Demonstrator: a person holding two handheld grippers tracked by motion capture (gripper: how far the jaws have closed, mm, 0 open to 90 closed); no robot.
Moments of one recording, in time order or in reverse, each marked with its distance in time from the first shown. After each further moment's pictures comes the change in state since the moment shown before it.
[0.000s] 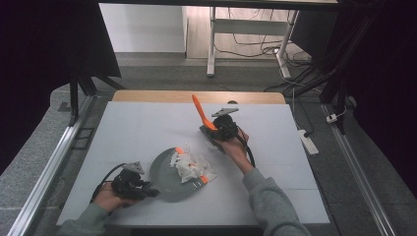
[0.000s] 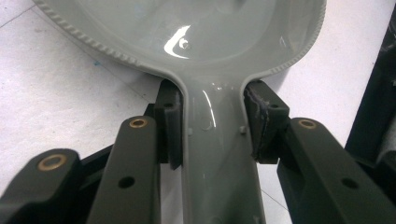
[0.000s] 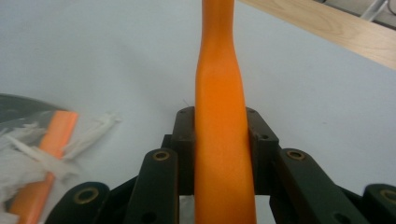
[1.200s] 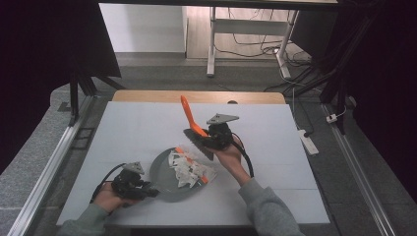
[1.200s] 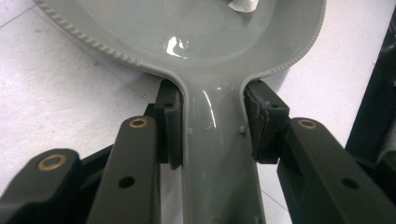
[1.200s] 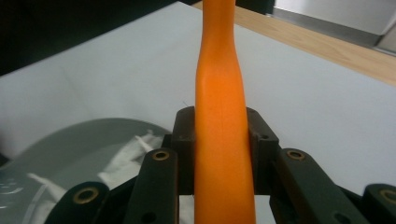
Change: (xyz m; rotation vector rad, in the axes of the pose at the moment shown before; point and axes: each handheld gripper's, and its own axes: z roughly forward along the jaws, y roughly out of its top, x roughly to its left) left arm 0.000 0.000 0.000 -0.002 0.003 -0.002; right arm 0.040 0.001 -0.034 -0.168 0.140 -0.013
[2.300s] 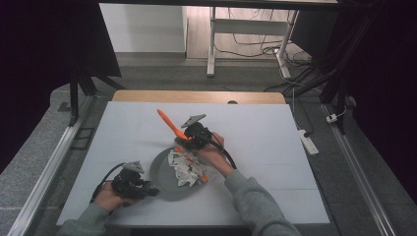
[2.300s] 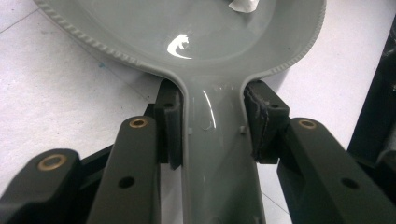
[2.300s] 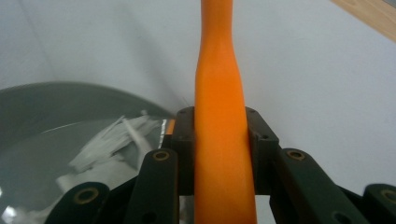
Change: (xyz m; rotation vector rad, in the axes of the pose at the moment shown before) left arm 0.001 0.001 0.000 -0.006 0.003 -0.012; right arm 0.028 0.009 0.069 0.249 0.005 -0.183
